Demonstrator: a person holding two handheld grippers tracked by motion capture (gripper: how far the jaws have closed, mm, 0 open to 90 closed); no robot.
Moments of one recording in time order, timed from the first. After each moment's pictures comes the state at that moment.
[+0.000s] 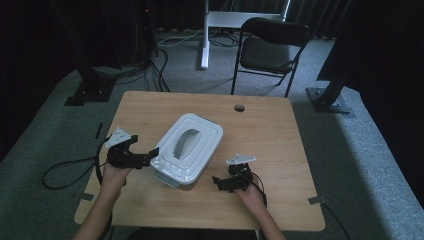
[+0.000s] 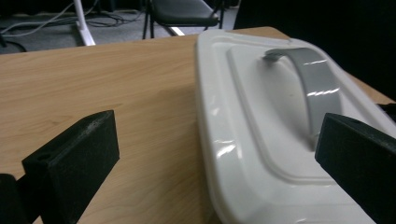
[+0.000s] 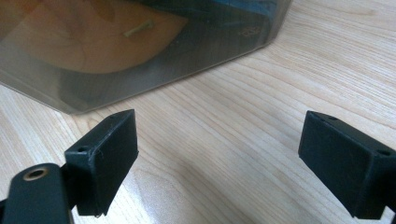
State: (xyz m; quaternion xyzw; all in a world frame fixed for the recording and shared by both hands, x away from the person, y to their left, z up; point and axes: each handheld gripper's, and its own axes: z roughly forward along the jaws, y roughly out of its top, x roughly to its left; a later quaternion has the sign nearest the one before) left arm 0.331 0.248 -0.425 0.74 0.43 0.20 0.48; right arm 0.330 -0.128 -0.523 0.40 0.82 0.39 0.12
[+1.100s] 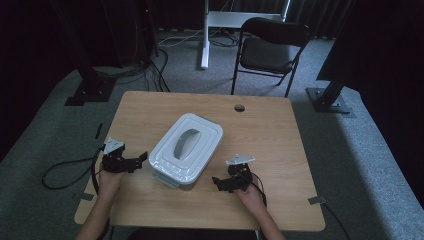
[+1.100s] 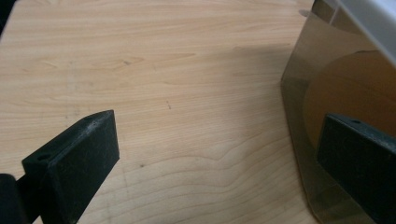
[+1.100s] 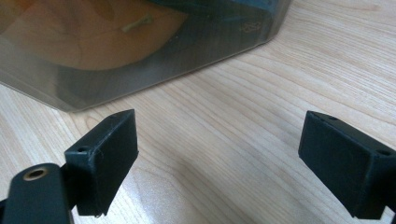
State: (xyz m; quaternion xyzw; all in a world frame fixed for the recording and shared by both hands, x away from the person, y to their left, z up) left arm 0.350 0.286 -0.496 0.71 0.51 0.23 0.44; right arm 0.331 -0.127 -0.525 0.41 0.82 0.38 0.11
